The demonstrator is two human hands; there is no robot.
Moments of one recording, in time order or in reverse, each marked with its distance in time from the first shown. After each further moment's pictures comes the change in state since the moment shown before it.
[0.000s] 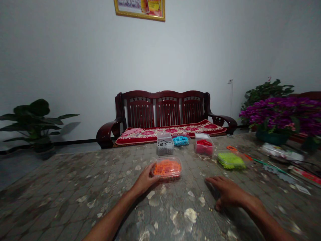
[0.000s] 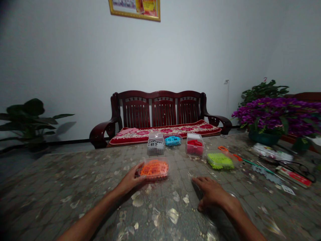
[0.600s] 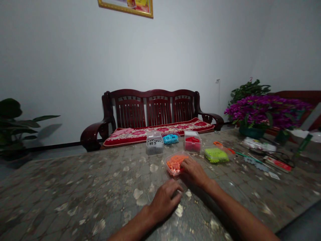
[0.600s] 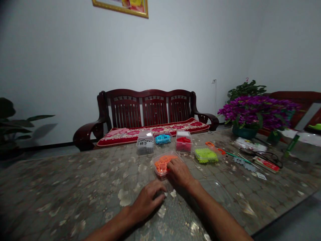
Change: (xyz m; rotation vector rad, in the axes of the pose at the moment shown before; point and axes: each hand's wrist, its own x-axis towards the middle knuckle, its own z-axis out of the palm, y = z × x) left_hand -0.052 0.071 0.113 0.241 -0.287 0.439; right_hand 0.046 -0.050 0.003 -0.140 0.529 -0.427
